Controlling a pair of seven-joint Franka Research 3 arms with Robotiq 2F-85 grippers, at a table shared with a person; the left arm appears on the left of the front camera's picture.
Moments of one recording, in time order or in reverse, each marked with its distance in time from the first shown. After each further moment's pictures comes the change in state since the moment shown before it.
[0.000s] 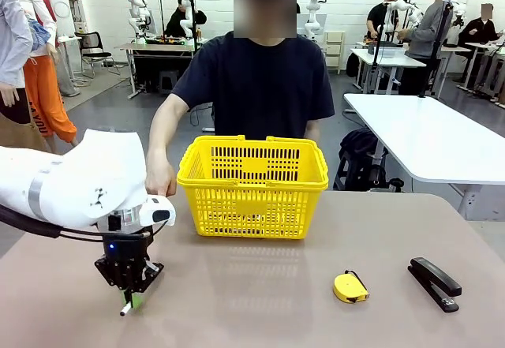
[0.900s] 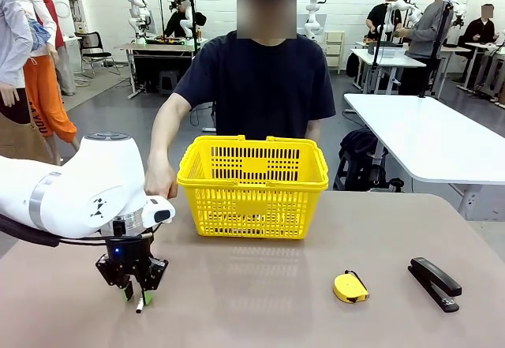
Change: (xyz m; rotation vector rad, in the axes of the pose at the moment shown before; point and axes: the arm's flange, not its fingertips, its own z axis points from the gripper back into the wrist) left arm 0.012 0.004 -0.019 -0.025 -0.080 0.140; right arm 0.000 0.000 0.000 0.000 0.000 0.000
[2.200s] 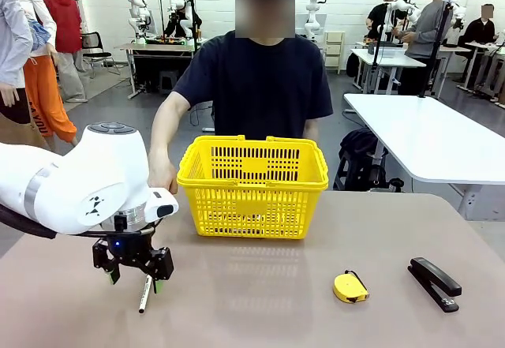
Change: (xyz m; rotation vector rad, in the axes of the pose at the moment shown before) left arm -0.006 -0.009 0.021 0.066 -0.060 -0.025; right arm 0.000 0.000 0.000 0.000 0.000 0.000
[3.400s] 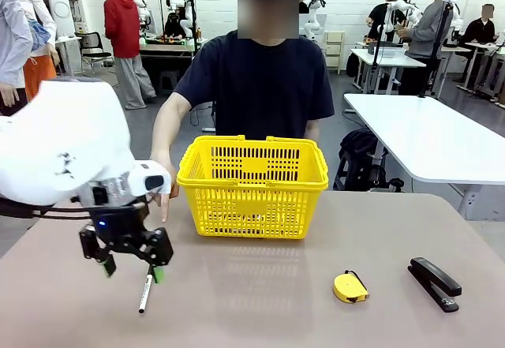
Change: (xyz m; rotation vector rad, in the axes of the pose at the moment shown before) left arm -0.038 -0.021 0.072 -0.103 -0.005 0.016; right arm 0.000 0.000 0.000 0.000 0.000 0.000
